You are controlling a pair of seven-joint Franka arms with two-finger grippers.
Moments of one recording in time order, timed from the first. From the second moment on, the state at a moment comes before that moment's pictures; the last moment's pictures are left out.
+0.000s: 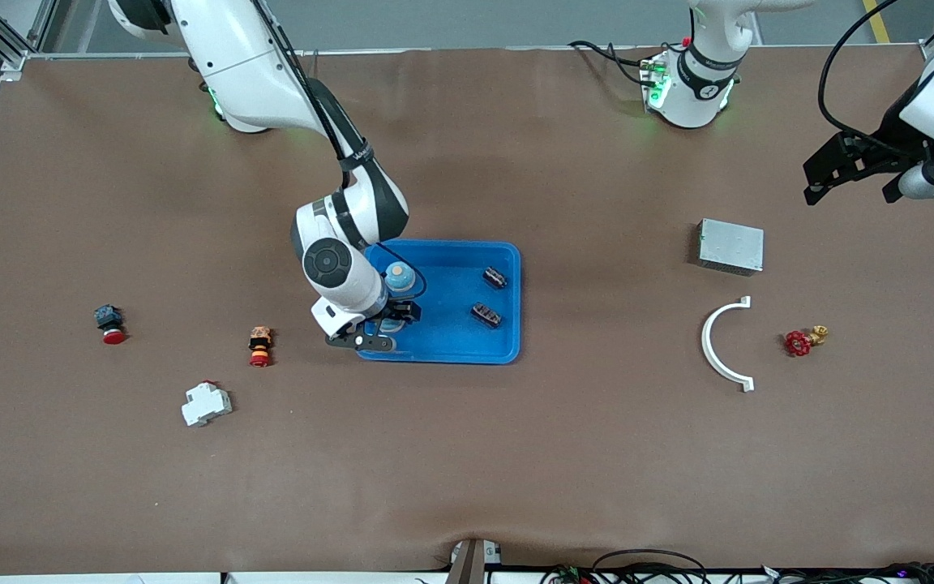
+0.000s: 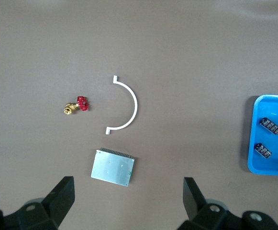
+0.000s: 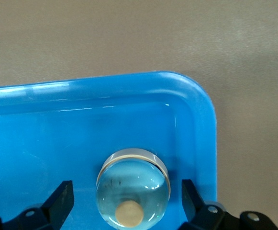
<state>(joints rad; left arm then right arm) 0.00 -0.06 -0.15 -1.57 0.02 1.58 -0.15 0.69 0.66 -0.16 -1.76 0.29 2.37 0.47</state>
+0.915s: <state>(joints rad) 0.00 -0.06 -0.15 -1.56 0.02 1.57 -0.15 0.56 0.27 -0.20 -1.73 0.15 1.79 0.40</state>
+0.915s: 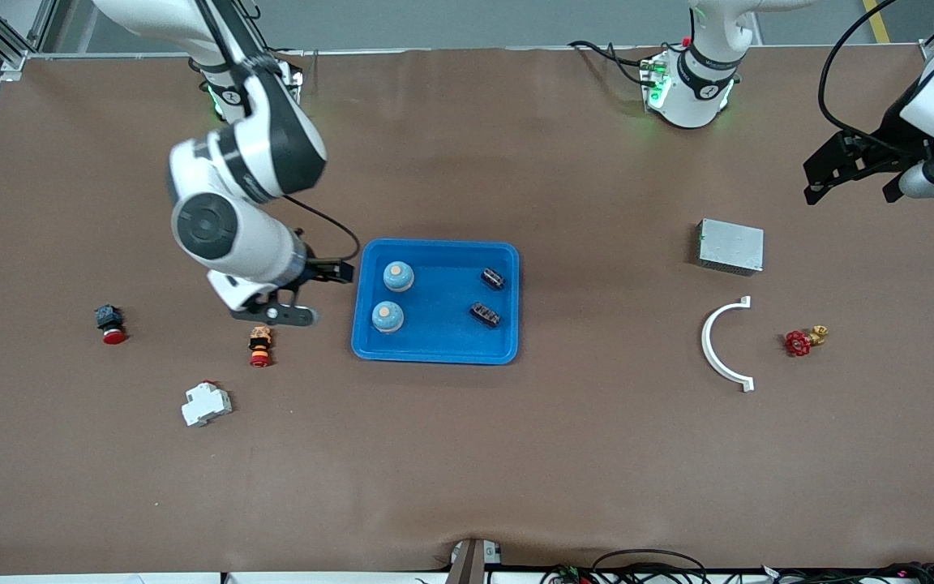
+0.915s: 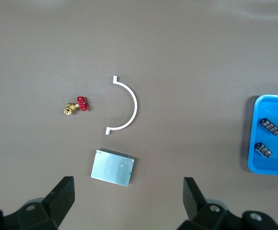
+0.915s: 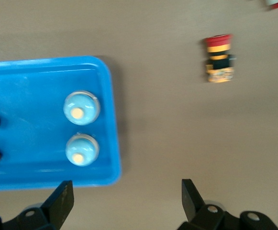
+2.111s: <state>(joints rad) 0.00 -0.06 -0.15 -1.56 0.02 1.57 -0.15 0.09 -0.03 -0.20 -1.78 0.09 1.74 0.05</state>
